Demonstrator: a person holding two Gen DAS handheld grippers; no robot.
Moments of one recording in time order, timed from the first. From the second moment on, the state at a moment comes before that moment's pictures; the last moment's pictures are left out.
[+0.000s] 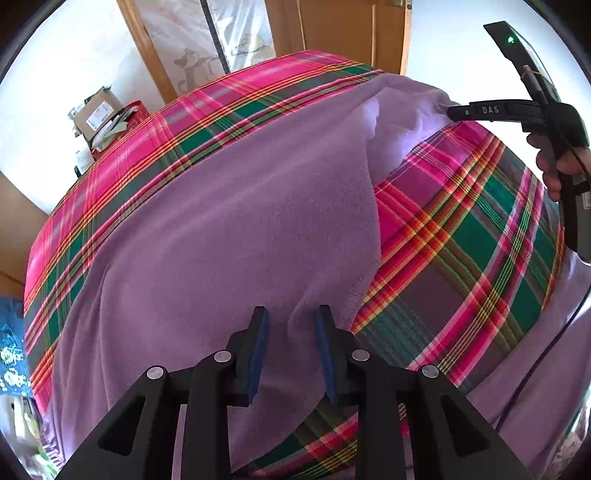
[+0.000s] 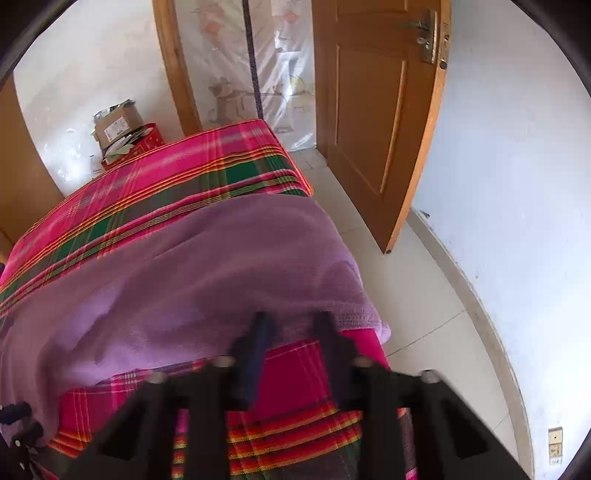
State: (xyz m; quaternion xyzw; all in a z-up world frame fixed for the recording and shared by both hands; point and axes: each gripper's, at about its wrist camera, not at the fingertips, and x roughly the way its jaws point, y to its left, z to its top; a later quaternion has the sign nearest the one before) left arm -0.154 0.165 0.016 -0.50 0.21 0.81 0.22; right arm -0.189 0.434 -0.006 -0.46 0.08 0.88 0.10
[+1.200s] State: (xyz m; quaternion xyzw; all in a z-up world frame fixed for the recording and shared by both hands) left arm -0.132 0.160 0.014 -0.49 0.23 0.79 0.31; right arm -0.189 0.470 0.001 -0.46 0.11 0.87 0.13
